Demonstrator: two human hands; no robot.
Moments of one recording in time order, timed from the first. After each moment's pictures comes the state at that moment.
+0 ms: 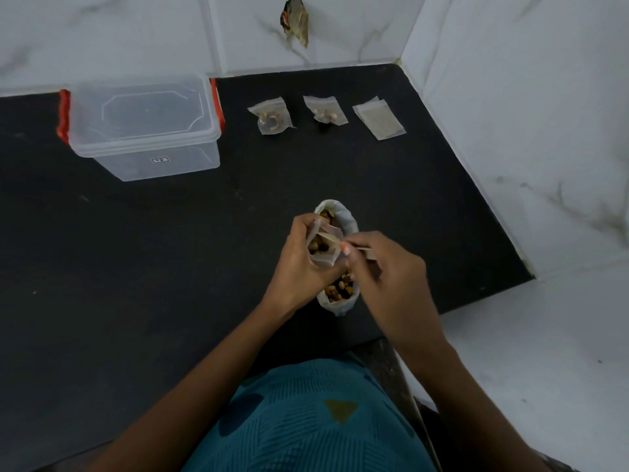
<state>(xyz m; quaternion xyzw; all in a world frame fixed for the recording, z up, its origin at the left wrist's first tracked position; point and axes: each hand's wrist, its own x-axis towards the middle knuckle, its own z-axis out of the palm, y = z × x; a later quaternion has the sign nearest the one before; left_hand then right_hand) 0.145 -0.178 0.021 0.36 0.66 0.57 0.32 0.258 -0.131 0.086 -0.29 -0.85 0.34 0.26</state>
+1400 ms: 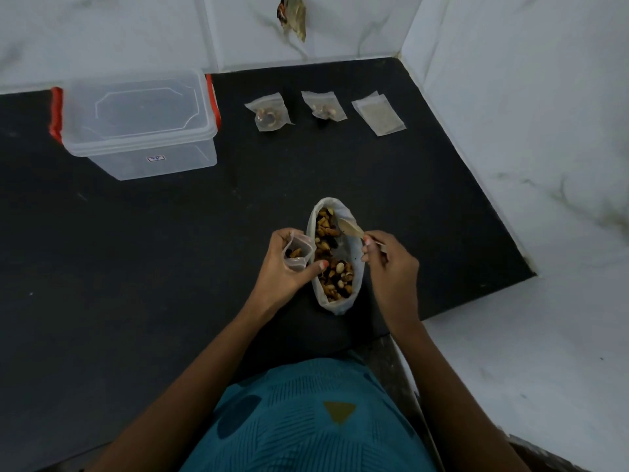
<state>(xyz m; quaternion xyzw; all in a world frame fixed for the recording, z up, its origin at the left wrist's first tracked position) 0.128 -0.188 -0.020 0.30 0.68 0.56 0.37 0.264 -0.094 0.006 -0.41 -0.78 0.35 0.32</state>
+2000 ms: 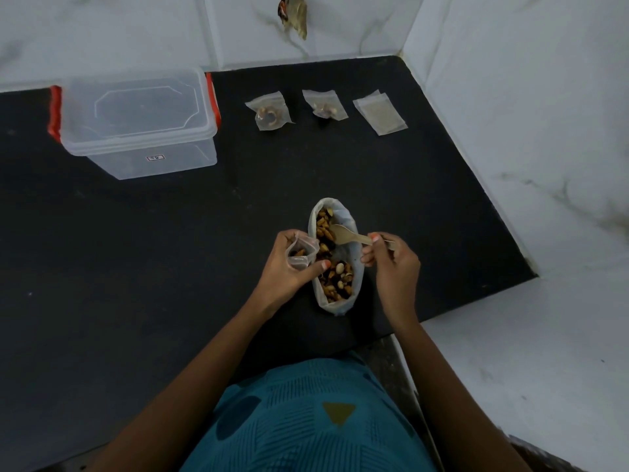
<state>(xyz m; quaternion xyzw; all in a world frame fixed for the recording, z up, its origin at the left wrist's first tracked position) 0.129 -0.182 -0.024 0.28 0.66 0.56 0.40 0.259 -0.085 -0.002 -0.50 -0.65 0.46 0.34</state>
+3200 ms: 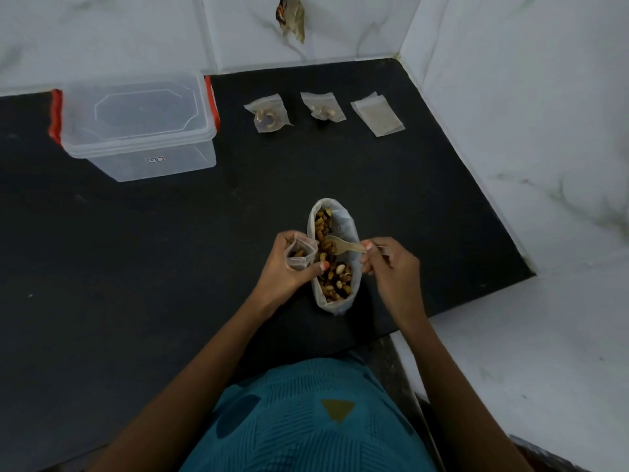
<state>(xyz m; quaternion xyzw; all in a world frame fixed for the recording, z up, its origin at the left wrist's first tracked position) 0.128 -0.184 -0.018 0.27 0.65 0.56 0.43 0.268 -0.087 0.013 -0.46 -0.71 0.48 0.25</state>
